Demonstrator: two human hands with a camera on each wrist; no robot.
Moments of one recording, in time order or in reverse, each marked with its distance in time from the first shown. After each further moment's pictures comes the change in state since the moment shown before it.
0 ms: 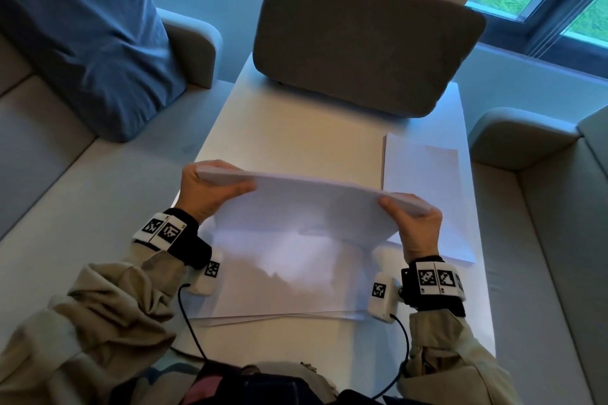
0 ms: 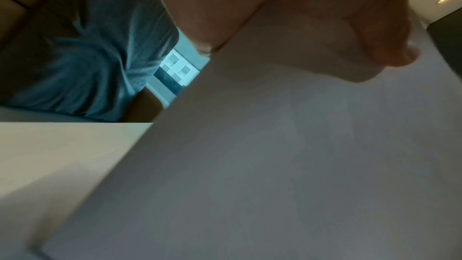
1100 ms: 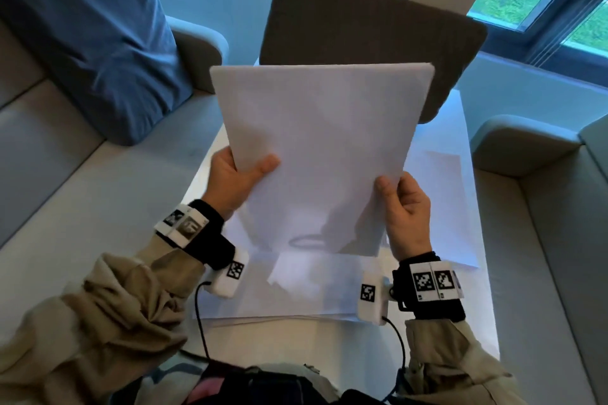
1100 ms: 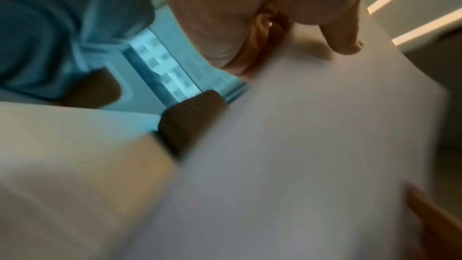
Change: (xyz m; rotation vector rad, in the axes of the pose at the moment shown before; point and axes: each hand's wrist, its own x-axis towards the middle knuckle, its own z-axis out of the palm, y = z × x) left_hand -0.006 0.043 0.032 -0.143 -0.013 0.034; right_hand -0.018 -0.040 0.040 0.097 -0.192 -0.183
